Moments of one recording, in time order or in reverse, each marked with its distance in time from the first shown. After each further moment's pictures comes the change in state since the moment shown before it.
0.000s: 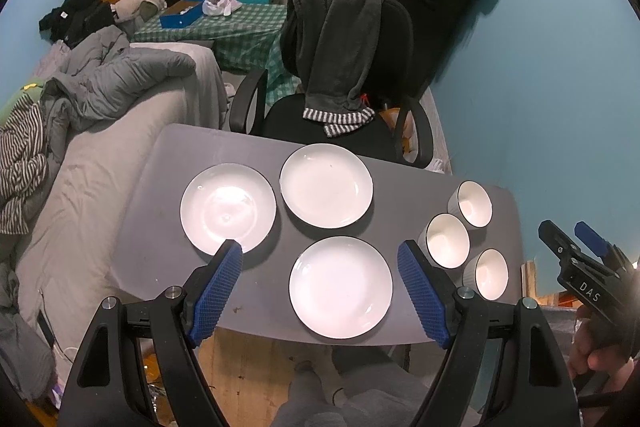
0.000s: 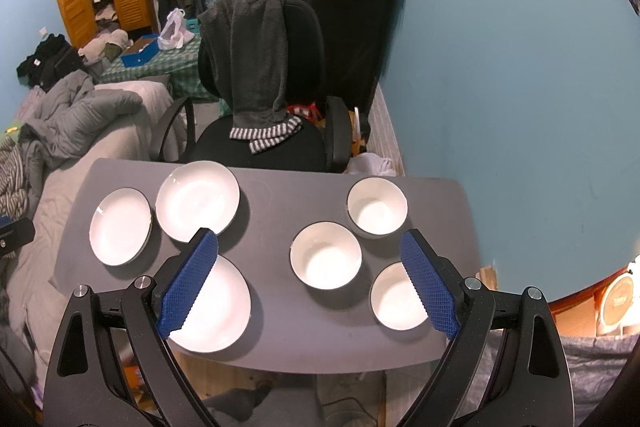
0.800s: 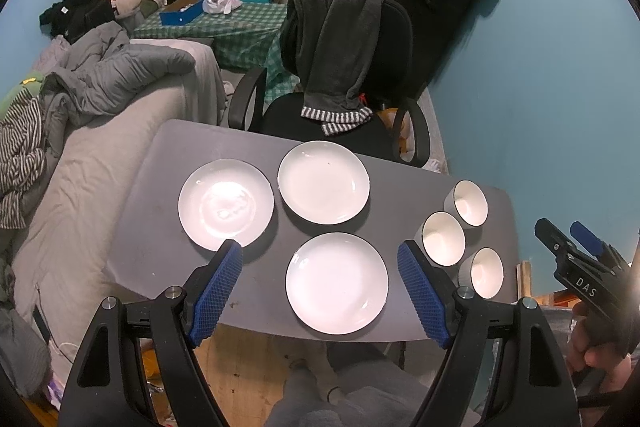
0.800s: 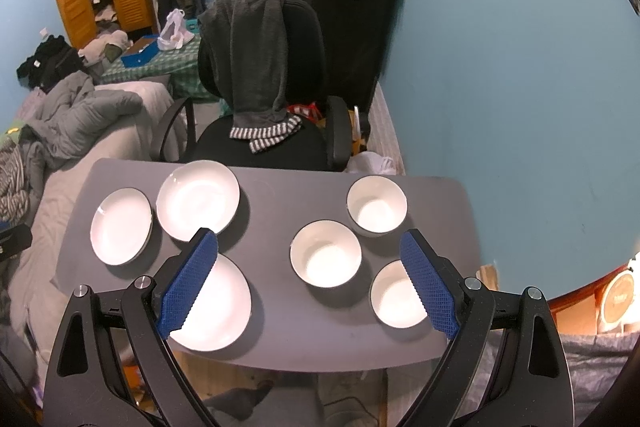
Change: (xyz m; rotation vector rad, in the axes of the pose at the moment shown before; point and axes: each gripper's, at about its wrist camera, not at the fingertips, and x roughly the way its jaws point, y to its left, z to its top) left arm -0.004 0.010 -0.010 -0.015 -0.006 -0.018; right arm -0.001 0.009 -0.002 0.001 0.000 0.000
